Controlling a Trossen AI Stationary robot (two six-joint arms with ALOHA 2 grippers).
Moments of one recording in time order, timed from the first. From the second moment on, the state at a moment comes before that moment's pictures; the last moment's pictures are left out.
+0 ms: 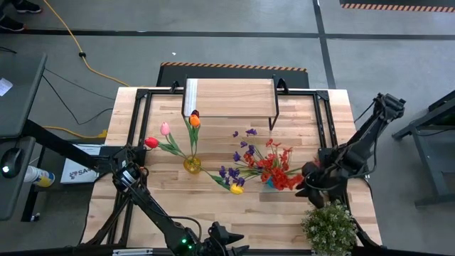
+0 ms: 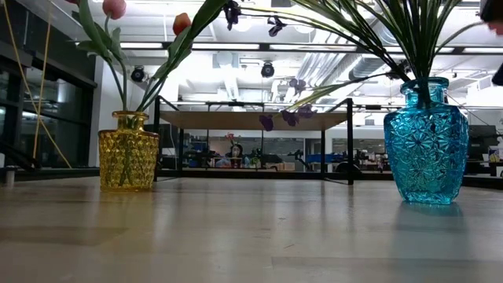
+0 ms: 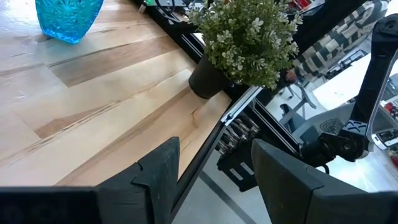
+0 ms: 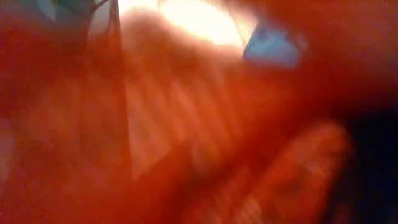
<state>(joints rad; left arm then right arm) -0.82 2.24 1.80 -0.08 -0.96 -1.18 0.86 0.84 0.53 -0.49 0.34 1.18</state>
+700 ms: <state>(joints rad) -0.82 2.24 1.80 -0.08 -0.96 -1.24 0.86 0.84 0.19 0.16 0.55 0.94</state>
